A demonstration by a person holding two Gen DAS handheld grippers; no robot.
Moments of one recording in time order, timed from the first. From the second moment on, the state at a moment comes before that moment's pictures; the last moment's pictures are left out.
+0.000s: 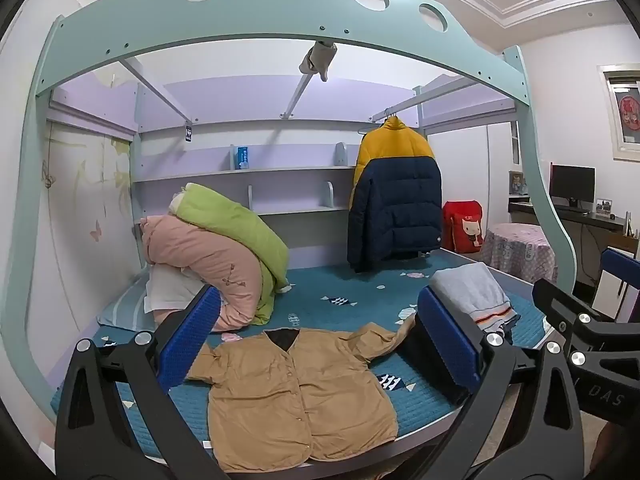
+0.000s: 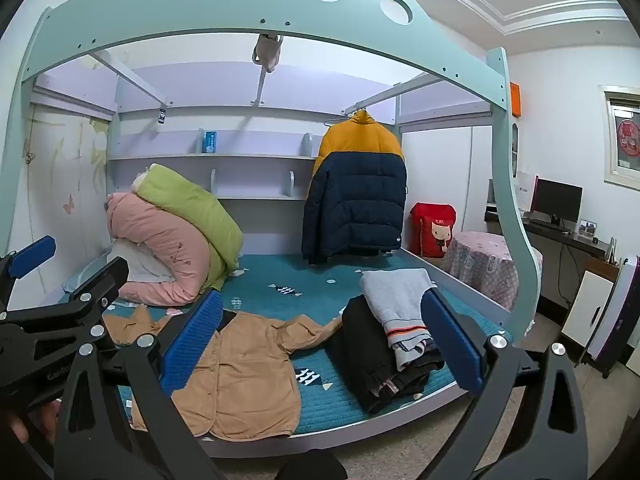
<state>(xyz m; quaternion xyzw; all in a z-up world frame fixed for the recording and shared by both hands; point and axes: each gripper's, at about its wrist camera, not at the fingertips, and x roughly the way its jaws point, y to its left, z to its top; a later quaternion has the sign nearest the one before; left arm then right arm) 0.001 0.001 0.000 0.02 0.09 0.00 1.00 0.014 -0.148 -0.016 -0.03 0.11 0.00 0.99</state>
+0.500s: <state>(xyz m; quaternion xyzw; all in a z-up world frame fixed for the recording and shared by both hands) -0.001 0.004 0.006 0.02 0.08 0.00 1.00 0.013 -0.146 -0.020 -0.02 0.11 0.01 0.99</state>
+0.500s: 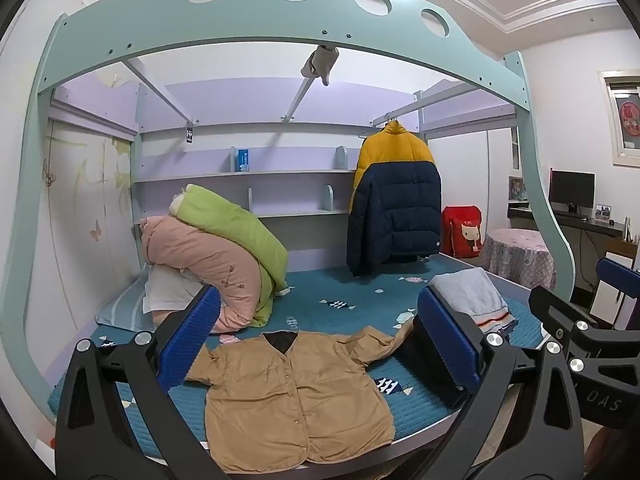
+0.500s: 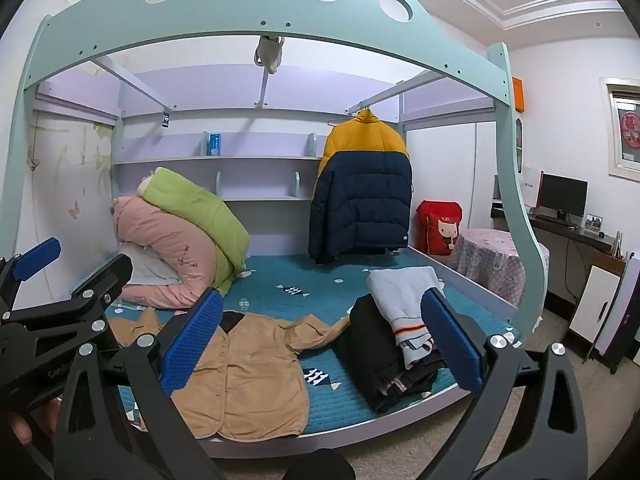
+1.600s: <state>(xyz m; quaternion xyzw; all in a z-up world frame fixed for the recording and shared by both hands) -0.006 0.000 0.013 0.01 0.07 0.00 1.00 0.014 -0.145 -0.017 -0.02 0.10 0.00 0.99</state>
